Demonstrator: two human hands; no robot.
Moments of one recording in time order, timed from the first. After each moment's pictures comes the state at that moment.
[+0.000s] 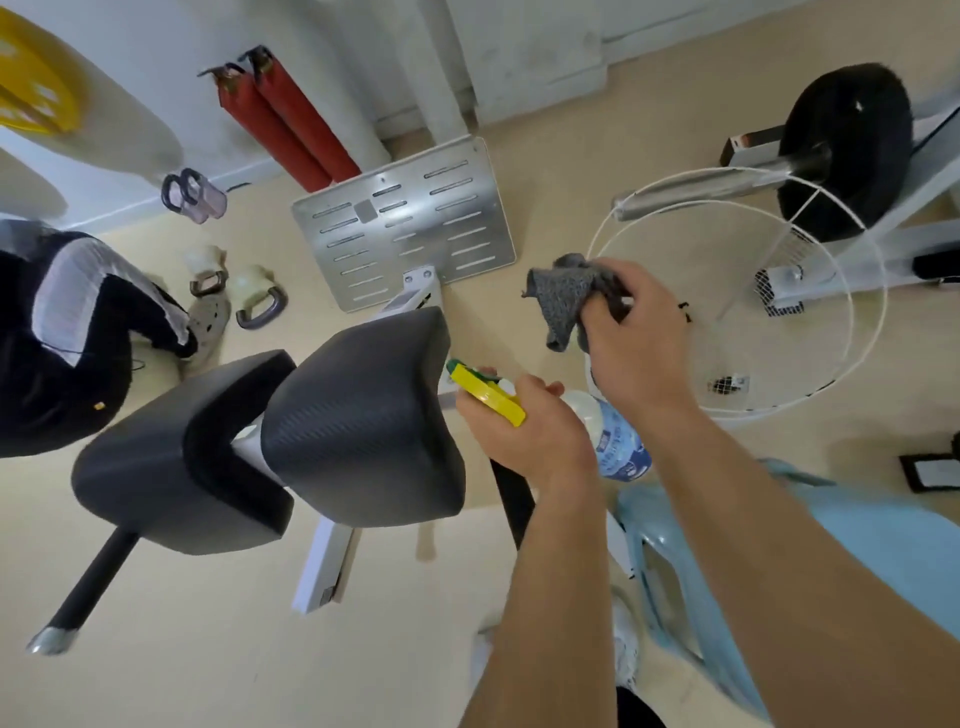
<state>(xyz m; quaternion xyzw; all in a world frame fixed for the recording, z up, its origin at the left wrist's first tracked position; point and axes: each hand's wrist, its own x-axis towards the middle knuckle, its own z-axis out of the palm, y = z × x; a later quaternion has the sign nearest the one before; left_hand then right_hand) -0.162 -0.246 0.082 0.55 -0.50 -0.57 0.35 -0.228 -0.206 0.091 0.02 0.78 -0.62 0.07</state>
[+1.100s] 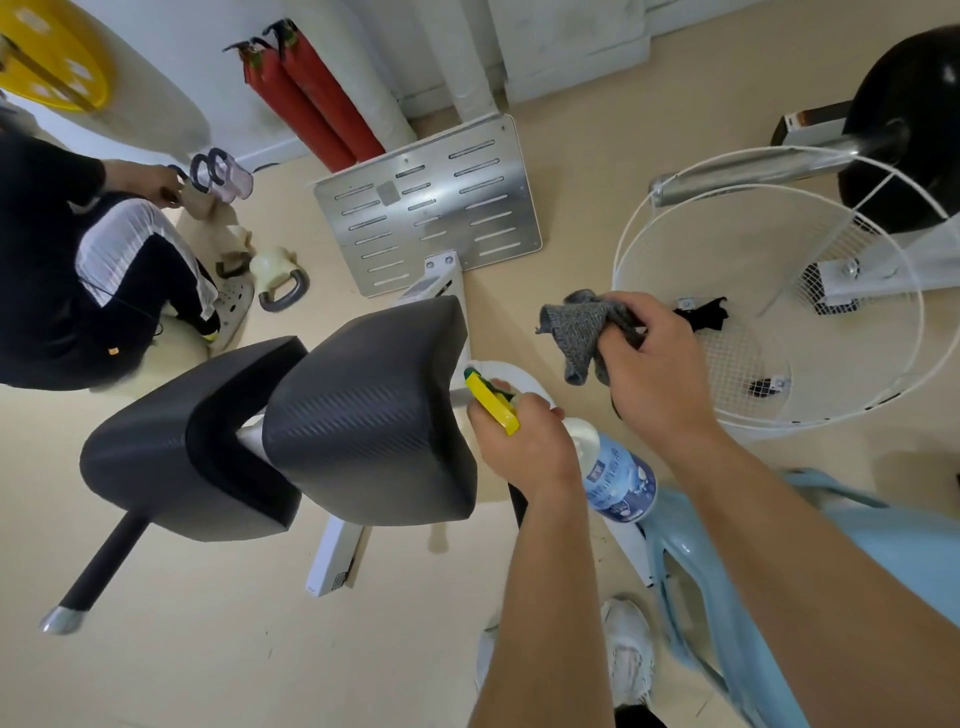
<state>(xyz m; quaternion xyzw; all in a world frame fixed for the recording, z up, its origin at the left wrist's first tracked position) -0.154 -0.275 0.027 0.59 -0.50 -0.57 0.28 -0.224 -0.205 0.042 0.00 0.76 -0.64 0.15</state>
